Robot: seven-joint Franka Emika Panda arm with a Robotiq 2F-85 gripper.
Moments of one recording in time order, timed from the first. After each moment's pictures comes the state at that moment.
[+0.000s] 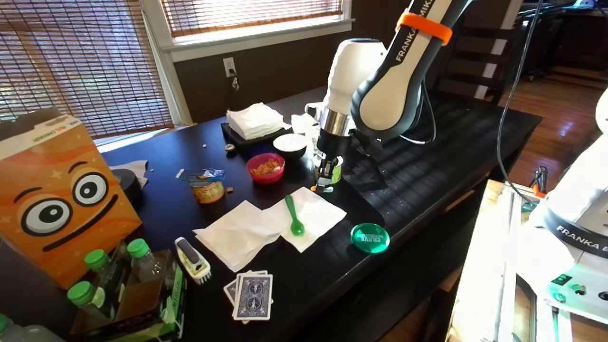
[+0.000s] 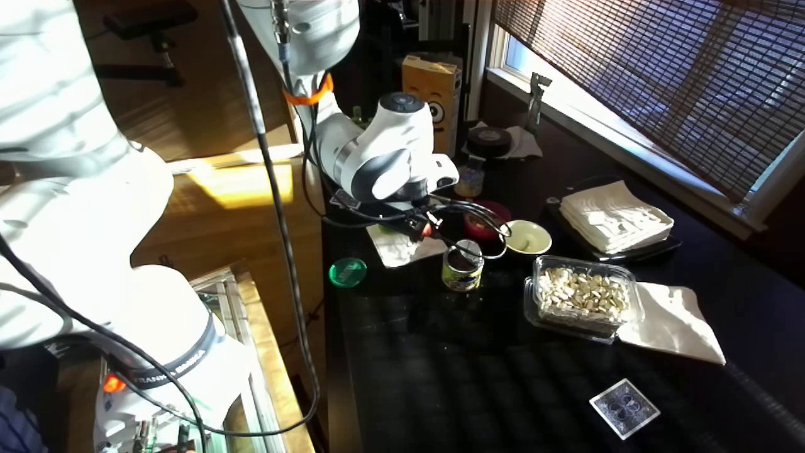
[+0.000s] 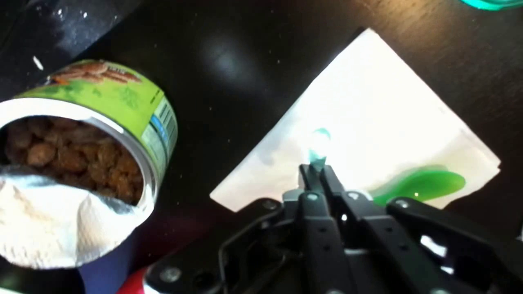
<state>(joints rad) -0.52 0.28 0.58 -2.61 -0.14 3.02 -0.33</state>
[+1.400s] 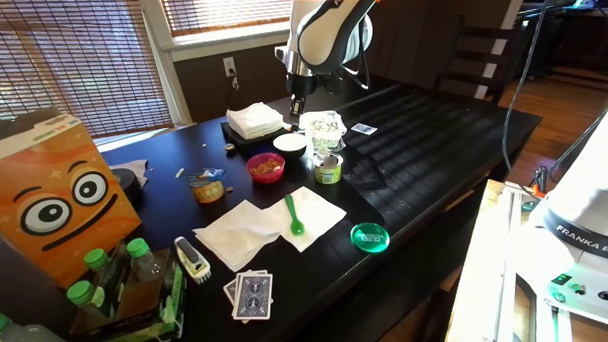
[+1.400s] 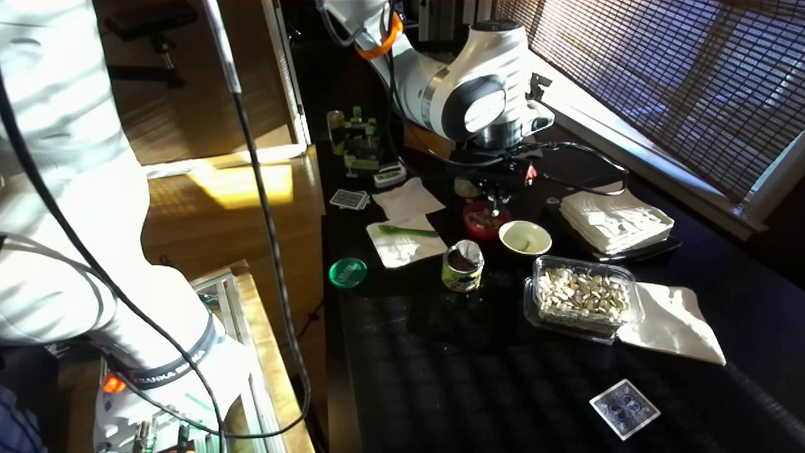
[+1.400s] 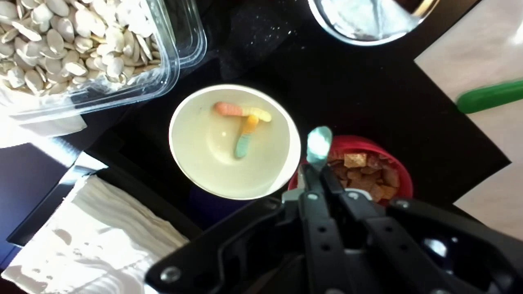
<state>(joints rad) -0.16 0.31 0.13 -2.15 -0.11 2.69 -0.46</state>
